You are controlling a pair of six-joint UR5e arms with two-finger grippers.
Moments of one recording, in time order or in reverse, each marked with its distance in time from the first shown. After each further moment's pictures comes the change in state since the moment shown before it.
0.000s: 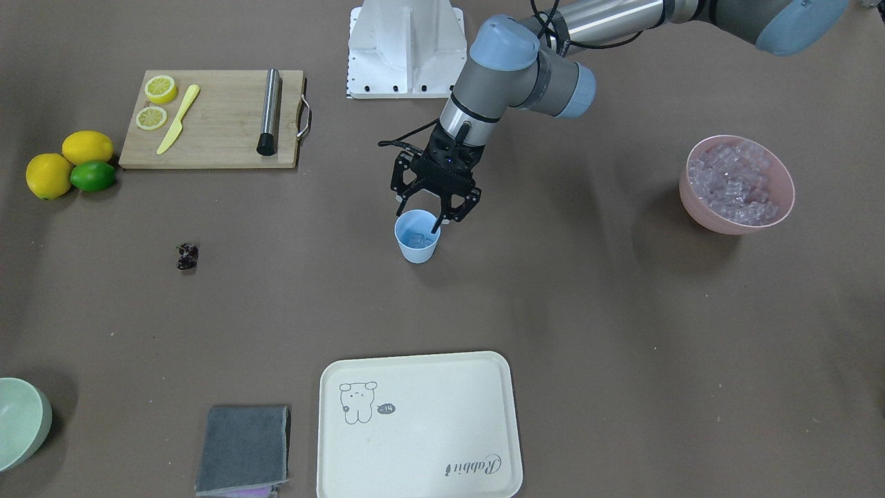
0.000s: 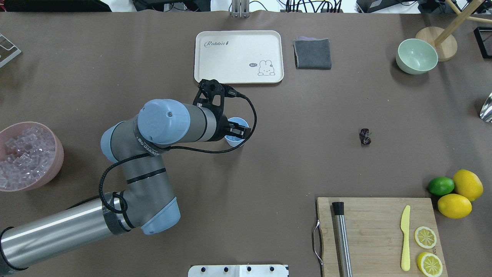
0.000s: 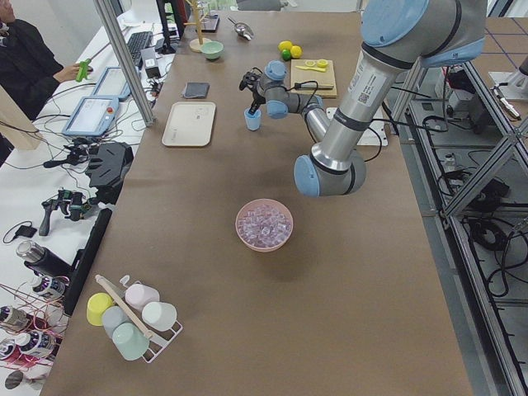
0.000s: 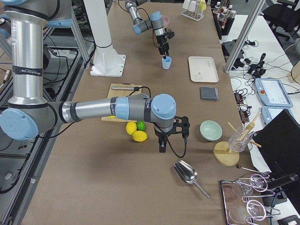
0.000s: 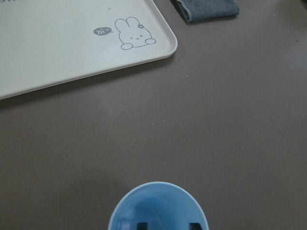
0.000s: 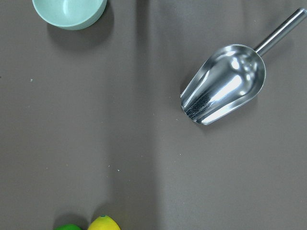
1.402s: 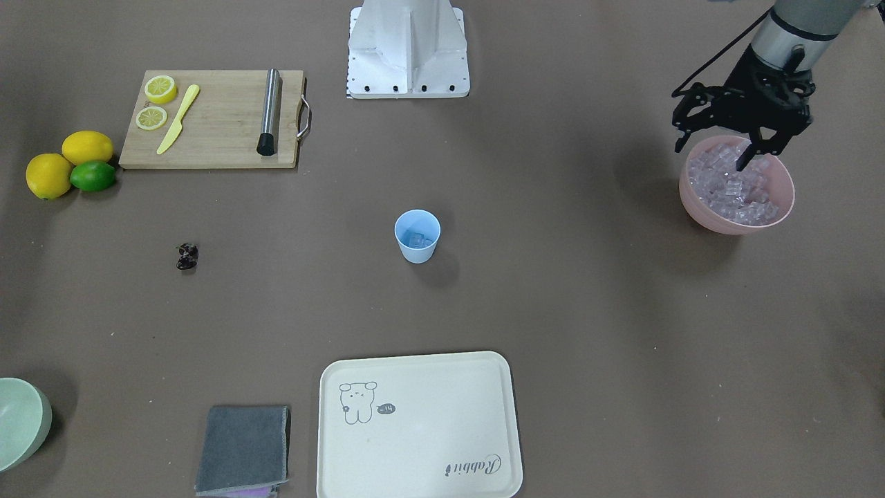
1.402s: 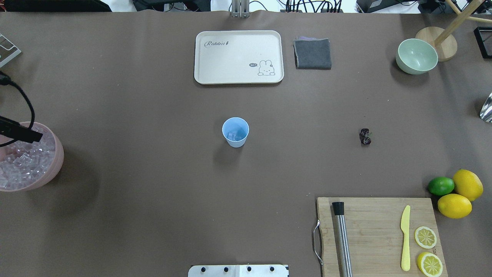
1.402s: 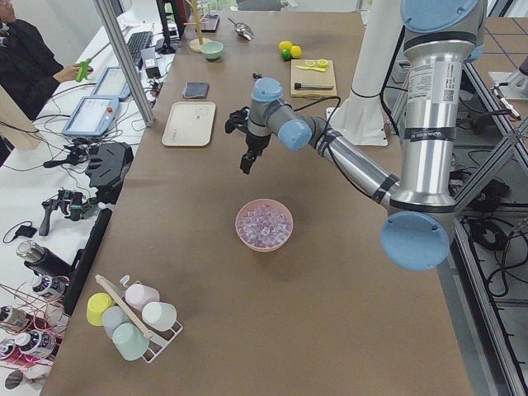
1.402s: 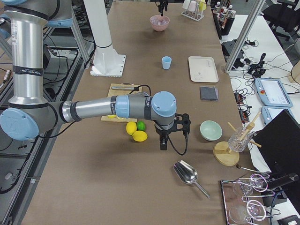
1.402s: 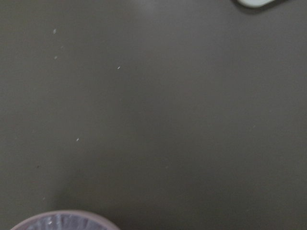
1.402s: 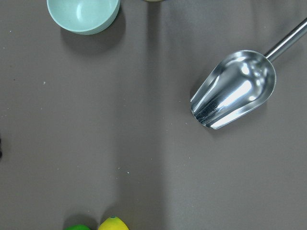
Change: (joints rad) left arm -0.496 0.827 -0.566 0.332 -0.406 0.511; right arm -0.001 0.003 0.013 0.001 0.023 0.000
